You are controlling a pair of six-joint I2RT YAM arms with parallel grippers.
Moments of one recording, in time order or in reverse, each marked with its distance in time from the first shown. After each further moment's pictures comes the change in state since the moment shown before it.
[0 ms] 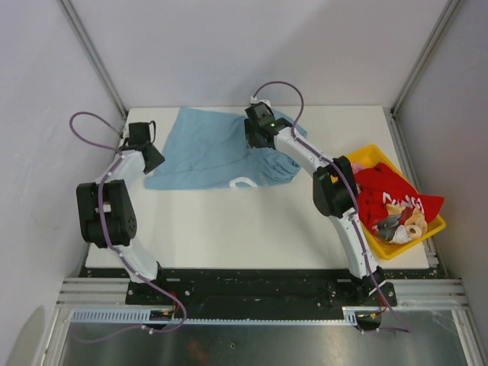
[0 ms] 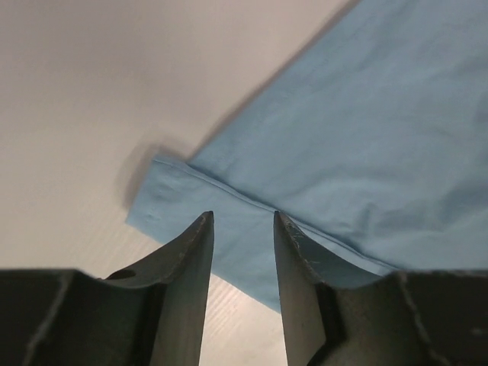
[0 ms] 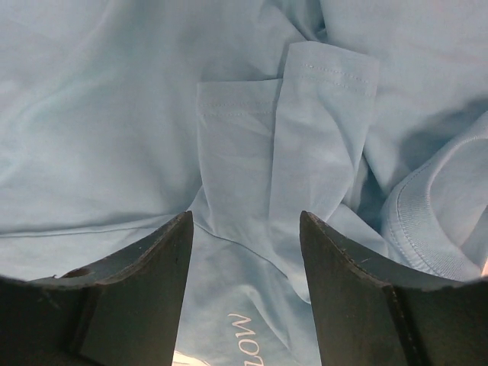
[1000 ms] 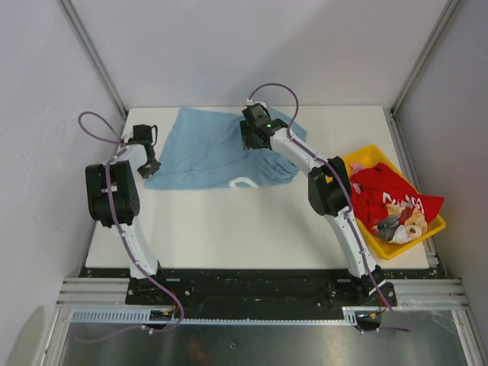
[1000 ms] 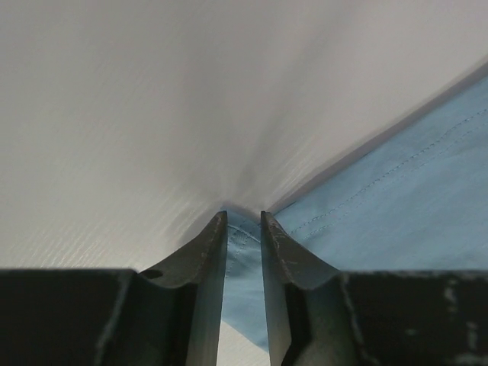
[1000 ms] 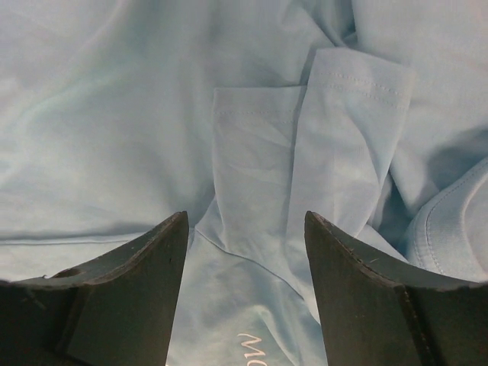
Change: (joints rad) left arm 0.036 0.267 0.136 -0.074 -0.172 0.048; right arm 0.007 0.074 0.084 -0.022 -0.021 -0.018
